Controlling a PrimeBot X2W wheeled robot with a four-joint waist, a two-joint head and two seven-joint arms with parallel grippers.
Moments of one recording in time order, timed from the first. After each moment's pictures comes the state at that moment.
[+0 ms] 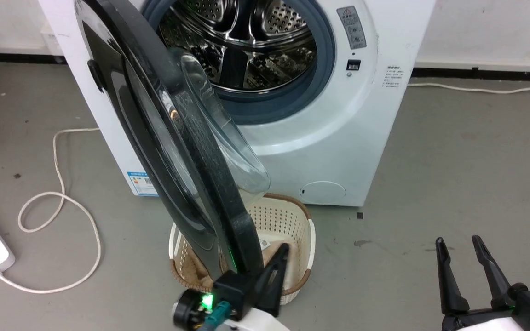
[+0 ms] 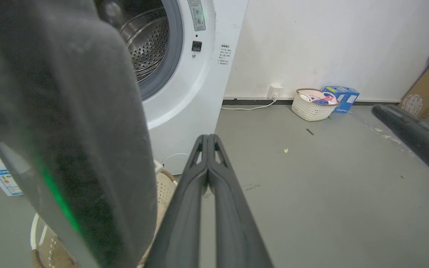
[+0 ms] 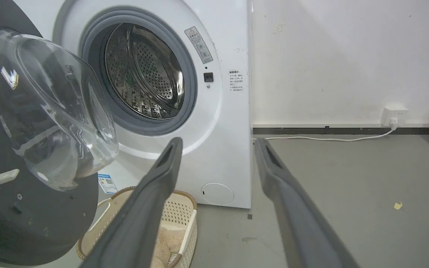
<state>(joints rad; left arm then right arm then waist) -0.08 0.05 -0.56 0.04 -0.29 0.13 -0.09 0.10 -0.05 -0.04 -0.01 0.16 0.13 -0.25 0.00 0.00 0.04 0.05</state>
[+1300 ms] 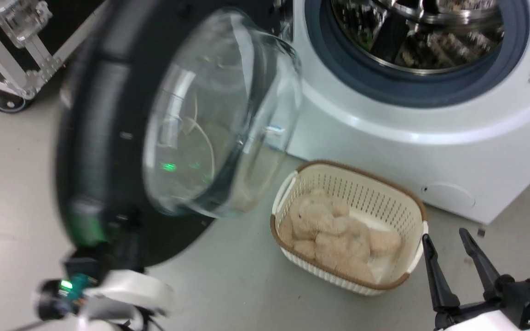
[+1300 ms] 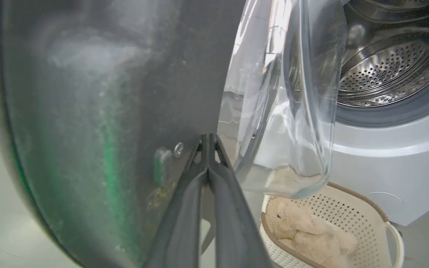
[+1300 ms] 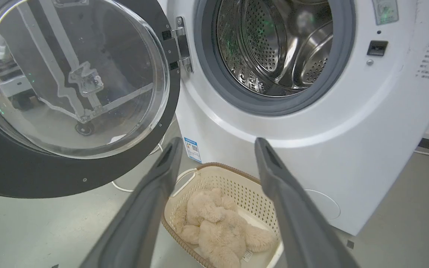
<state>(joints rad) -0.08 0.25 -0.25 0.03 -0.38 0.25 -0.16 0.10 -0.06 0.00 -0.07 0.11 0.13 -0.18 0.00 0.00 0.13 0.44</state>
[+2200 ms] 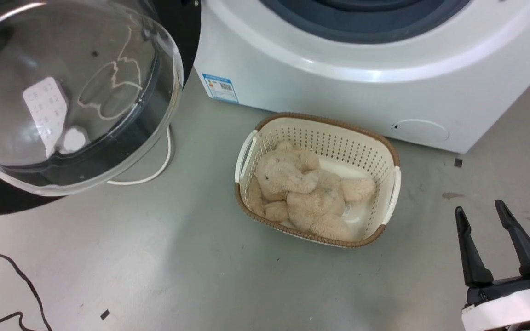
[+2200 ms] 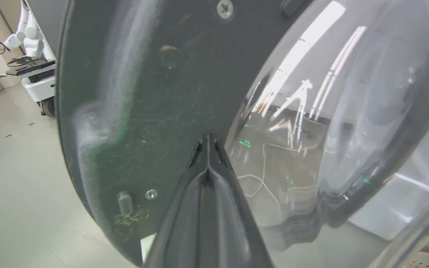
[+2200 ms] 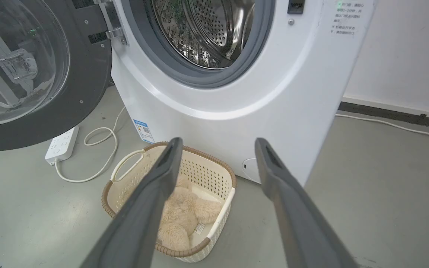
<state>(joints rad) -0.37 0.56 0.11 0.37 -0.57 0.16 -0.19 0.03 -0.17 -0.03 -0.11 0.14 0.13 -0.16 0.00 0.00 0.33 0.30</state>
